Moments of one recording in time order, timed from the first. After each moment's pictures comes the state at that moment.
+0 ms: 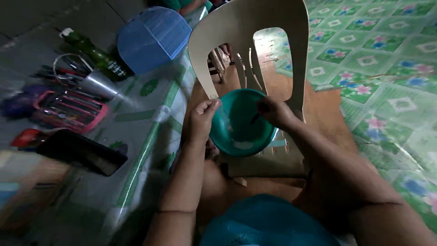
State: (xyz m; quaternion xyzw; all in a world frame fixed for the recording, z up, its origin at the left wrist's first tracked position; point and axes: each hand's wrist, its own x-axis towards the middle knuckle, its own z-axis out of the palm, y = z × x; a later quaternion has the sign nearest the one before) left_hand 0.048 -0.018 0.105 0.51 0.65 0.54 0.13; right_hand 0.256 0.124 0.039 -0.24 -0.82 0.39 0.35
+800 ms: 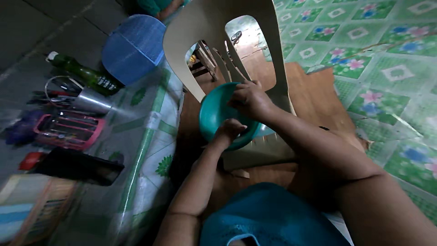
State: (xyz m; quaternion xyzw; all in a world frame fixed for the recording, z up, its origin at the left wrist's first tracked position) left_hand 0.087 -0.002 0.021 0.72 0.67 0.09 0.15; right_hand 0.263 0.102 0.070 -0.14 -0.85 0.24 0.44
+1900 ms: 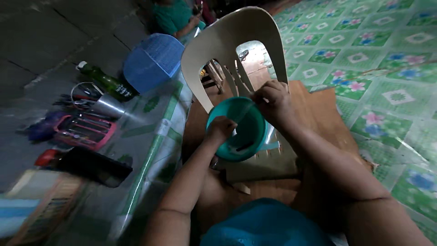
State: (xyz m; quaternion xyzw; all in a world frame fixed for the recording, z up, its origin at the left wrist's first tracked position) left_hand 0.075 0.016 0.081 0.69 0.72 0.11 0.02; right_hand 0.287 0.117 0.081 -0.19 -0.75 0.14 0.62
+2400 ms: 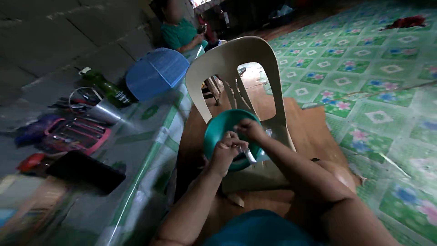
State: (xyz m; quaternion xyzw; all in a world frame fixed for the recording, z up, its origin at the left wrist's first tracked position) left_hand 0.134 -0.036 0.077 0.55 0.56 0.54 0.32; right_hand 0.232 0.111 0.028 -0.22 -0.76 0.48 0.39
